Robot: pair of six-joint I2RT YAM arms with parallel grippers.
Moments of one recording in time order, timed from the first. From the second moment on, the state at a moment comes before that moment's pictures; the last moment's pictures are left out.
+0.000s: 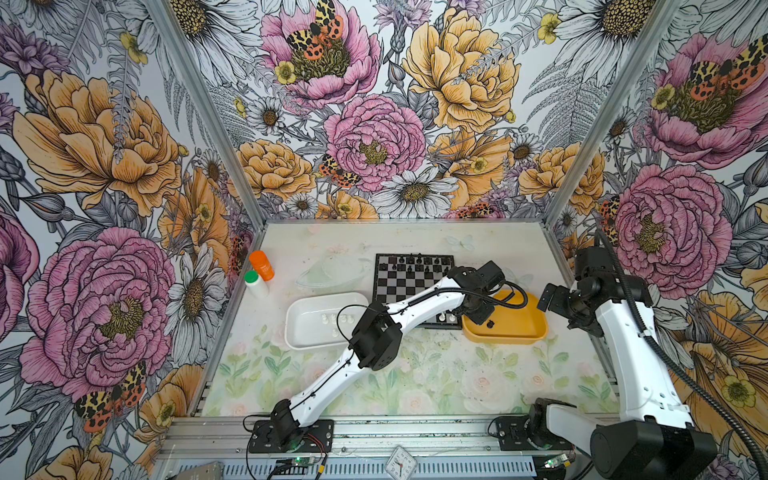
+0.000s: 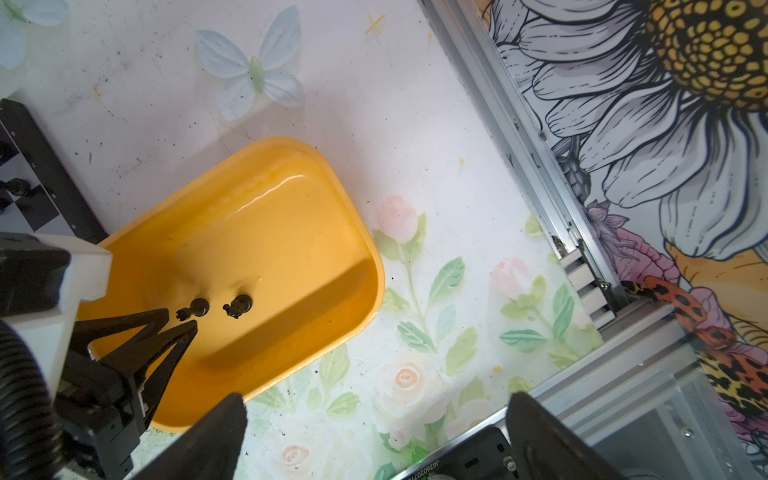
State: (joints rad) left arm -1.02 2.60 2.50 -1.04 0.07 -0.15; right arm -0.20 1.14 1.23 -1.32 0.11 0.35
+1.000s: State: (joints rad) left arm -1.02 2.61 2.51 -1.04 0.07 -0.16; right arm -0.20 1.12 1.23 -1.33 0.11 0.35
